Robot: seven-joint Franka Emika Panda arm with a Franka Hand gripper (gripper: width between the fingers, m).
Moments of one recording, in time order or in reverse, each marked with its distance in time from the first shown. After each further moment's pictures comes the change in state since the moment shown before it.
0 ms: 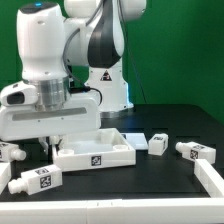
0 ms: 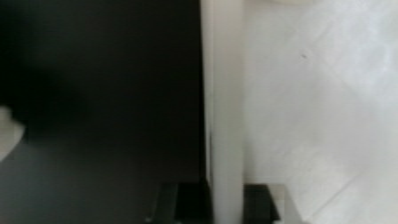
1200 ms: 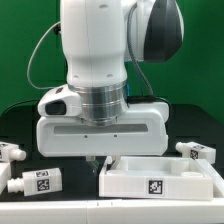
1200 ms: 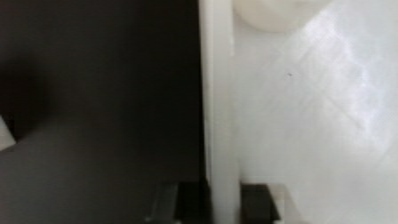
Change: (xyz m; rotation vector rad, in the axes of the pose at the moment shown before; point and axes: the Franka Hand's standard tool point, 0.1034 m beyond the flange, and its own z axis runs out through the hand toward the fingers) arm 0.147 -0.093 -0.008 0.005 -0.038 0.211
